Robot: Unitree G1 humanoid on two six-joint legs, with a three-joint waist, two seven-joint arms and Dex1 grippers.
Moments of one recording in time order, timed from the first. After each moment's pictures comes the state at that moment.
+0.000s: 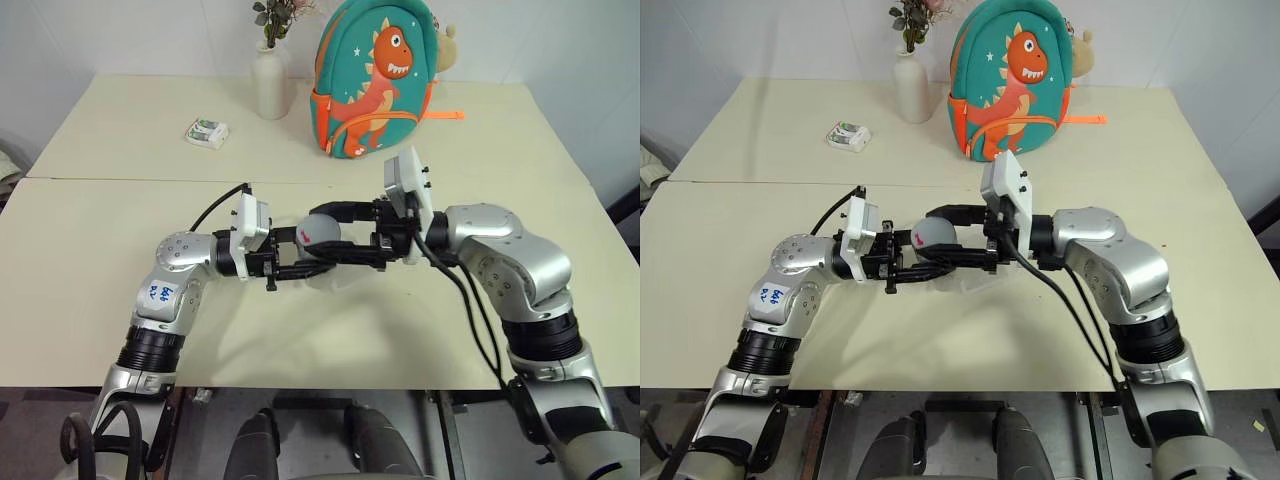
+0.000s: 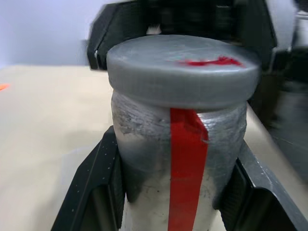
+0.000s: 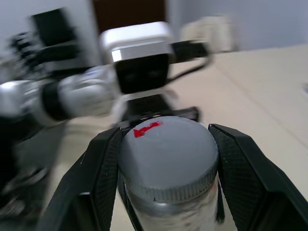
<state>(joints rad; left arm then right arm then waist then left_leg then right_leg) -0.62 0.46 -0.09 0.09 -0.46 0.18 -1.25 -0.78 -0.51 0.15 -0.18 0.60 0.62 1.15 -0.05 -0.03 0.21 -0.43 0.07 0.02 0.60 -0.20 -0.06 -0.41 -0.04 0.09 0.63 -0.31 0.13</state>
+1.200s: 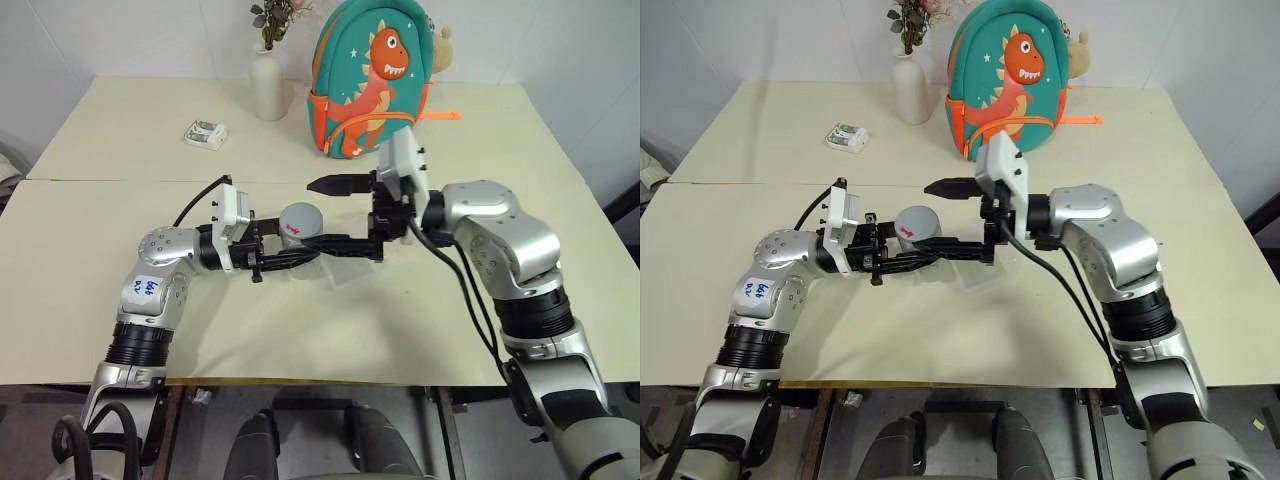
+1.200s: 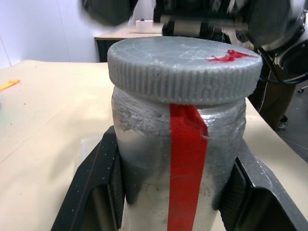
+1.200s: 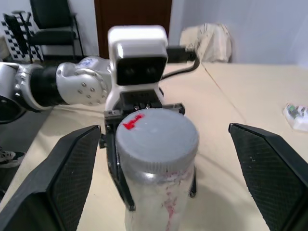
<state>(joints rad) -0.60 0.48 -0.01 0.12 -0.46 0.21 -1.16 -0.86 -0.43 0.17 -0.08 0.49 0.56 1.05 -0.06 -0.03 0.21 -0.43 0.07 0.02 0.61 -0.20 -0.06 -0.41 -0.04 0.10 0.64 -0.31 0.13</state>
